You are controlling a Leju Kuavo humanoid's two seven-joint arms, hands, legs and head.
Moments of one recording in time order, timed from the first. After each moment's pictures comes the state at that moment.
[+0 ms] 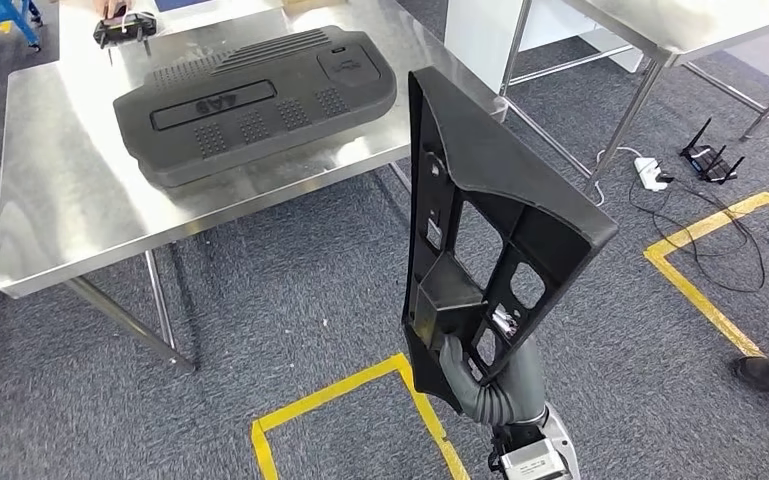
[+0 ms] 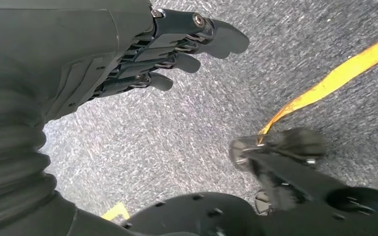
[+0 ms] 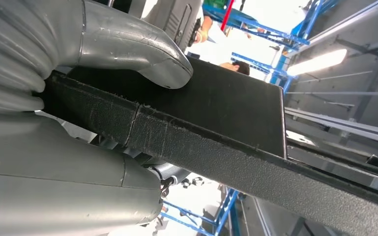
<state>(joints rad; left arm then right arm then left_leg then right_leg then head) -0.03 0.01 -0.28 -0.17 0.09 0.14 -0.07 0.17 0.01 0.40 -1.86 0.27 -0.25 -0.56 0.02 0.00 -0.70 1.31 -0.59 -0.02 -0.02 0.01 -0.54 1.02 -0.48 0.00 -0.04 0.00</state>
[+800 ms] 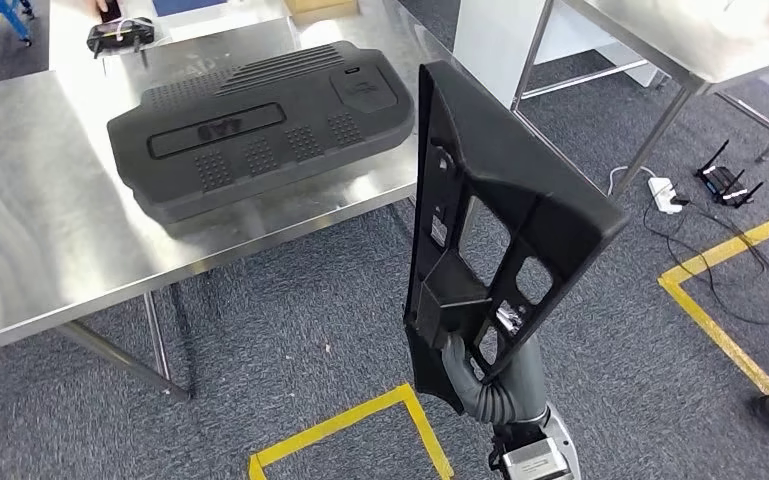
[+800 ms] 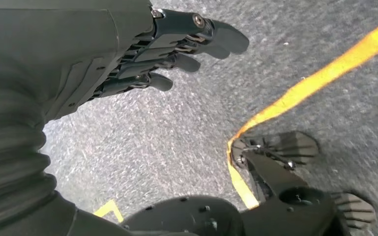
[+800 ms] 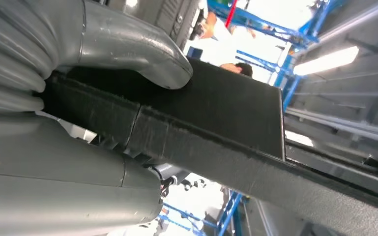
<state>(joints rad) -0.03 0.01 -0.27 -0.17 0.11 0.14 -0.07 0.16 0.01 0.41 -1.86 0.28 -0.25 -0.56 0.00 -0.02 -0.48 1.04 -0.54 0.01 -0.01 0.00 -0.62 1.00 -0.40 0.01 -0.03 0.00</state>
